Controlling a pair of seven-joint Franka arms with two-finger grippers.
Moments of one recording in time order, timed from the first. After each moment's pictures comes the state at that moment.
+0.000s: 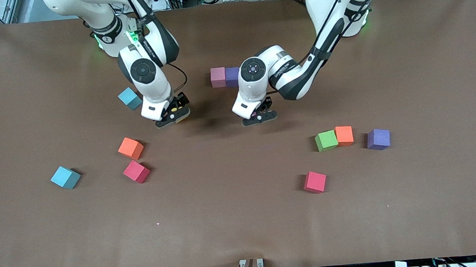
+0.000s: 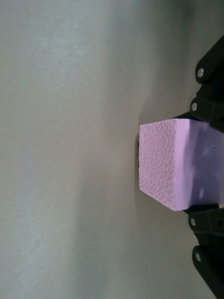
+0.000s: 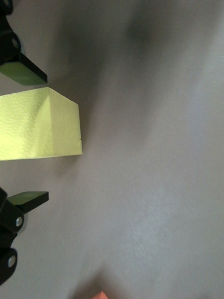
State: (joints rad) left arm -0.50 0.60 -0.37 -1.87 0.22 2.40 -1.15; right arm 0.96 0.22 -0.36 -2.37 0.14 2.49 0.05
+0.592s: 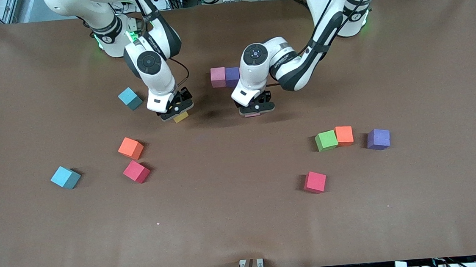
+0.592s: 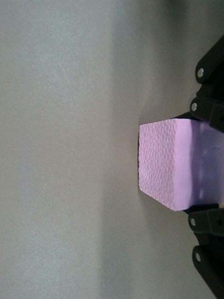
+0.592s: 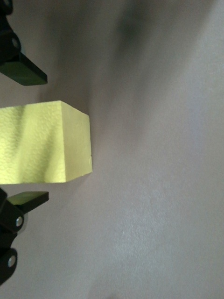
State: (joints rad) left arm -0.50 0.54 -0.39 -2.01 0.29 2.53 -1.15; right arm 1.01 0.22 -0.36 -2.44 0.14 2.59 0.07
